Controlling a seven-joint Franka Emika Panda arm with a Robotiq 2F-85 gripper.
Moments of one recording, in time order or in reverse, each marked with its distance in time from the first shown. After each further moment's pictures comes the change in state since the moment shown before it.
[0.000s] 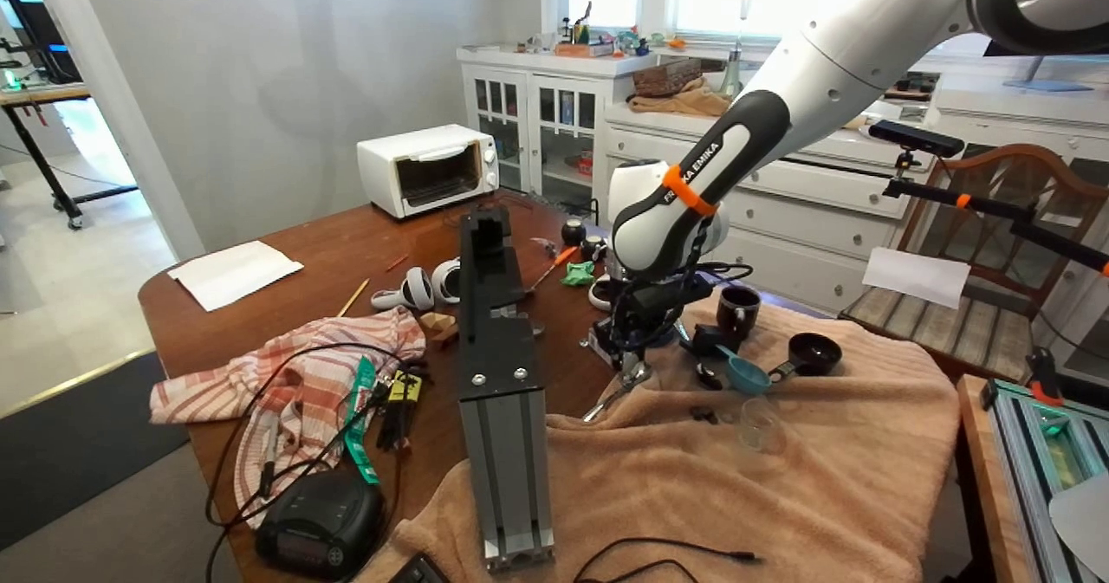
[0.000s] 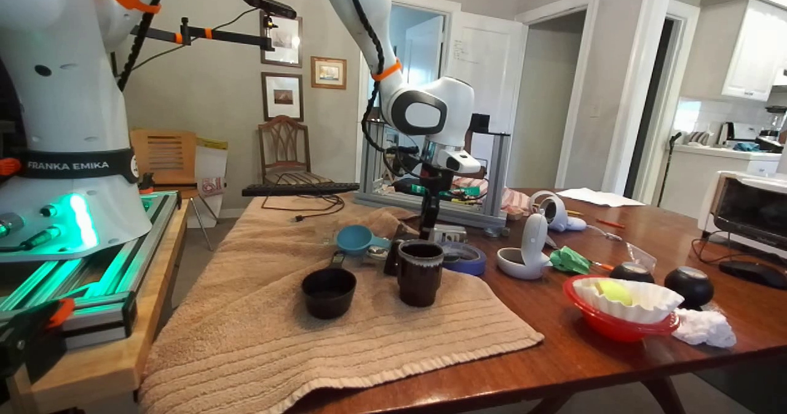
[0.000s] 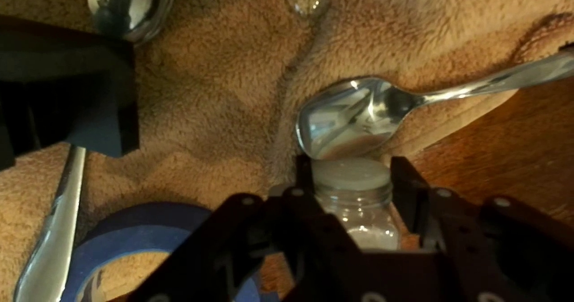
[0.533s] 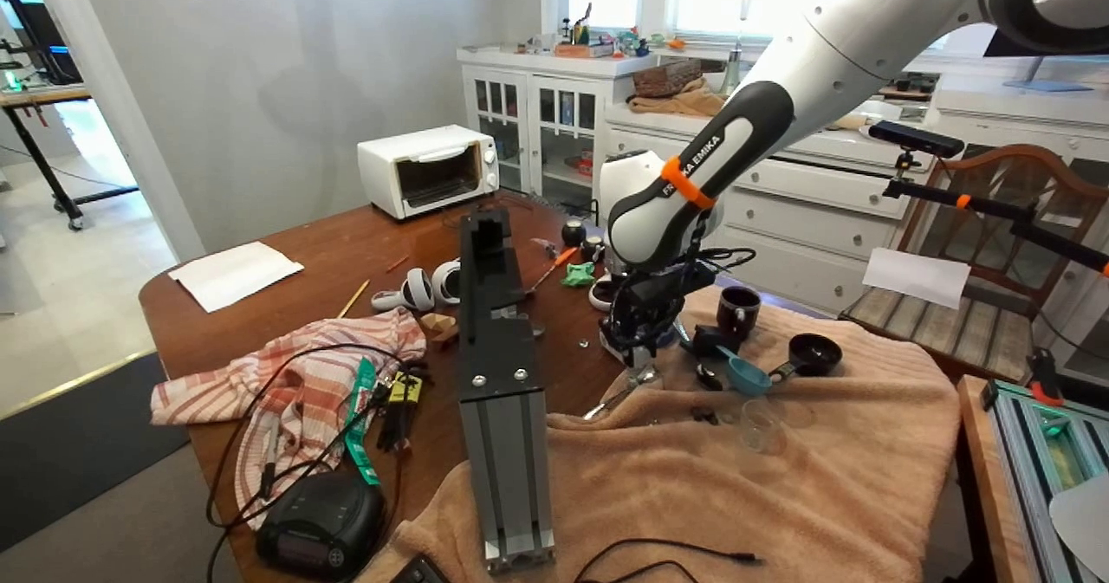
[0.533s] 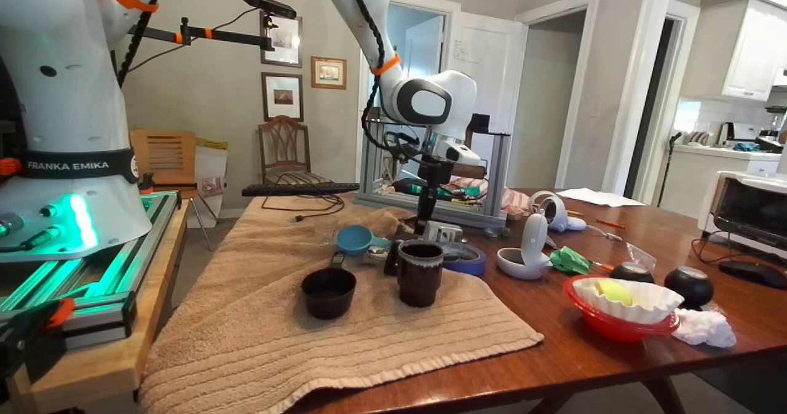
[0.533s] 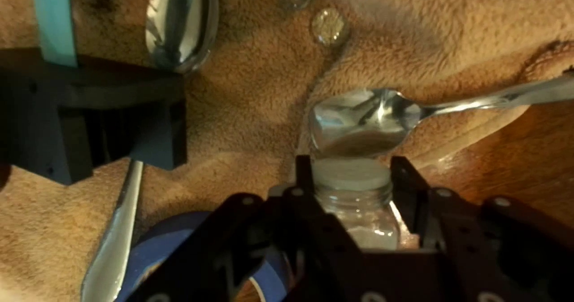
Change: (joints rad) arm 0.068 -0.025 -0.071 0.023 -0.051 -0.142 0.084
